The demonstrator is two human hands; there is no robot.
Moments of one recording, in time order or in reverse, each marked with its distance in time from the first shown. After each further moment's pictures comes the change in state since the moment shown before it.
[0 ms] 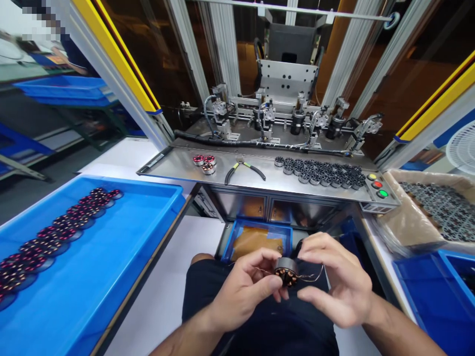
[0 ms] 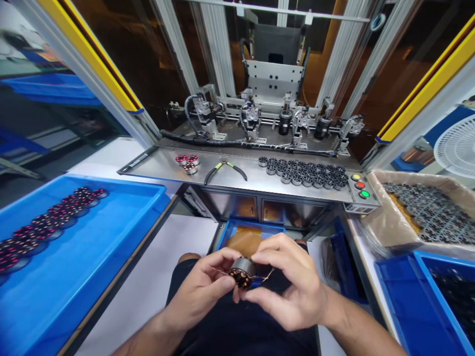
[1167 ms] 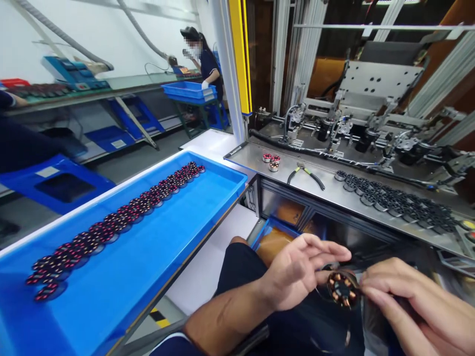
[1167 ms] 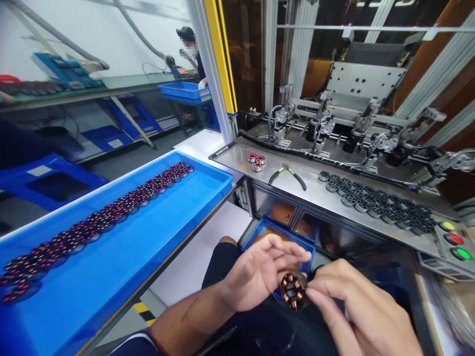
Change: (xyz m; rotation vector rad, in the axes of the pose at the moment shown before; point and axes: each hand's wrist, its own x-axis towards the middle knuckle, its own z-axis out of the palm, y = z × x) left_hand -0.006 0.011 -0.006 -0.467 -0.046 0.234; right_hand 0.041 -0.028 0.003 -0.340 -0.265 0.035
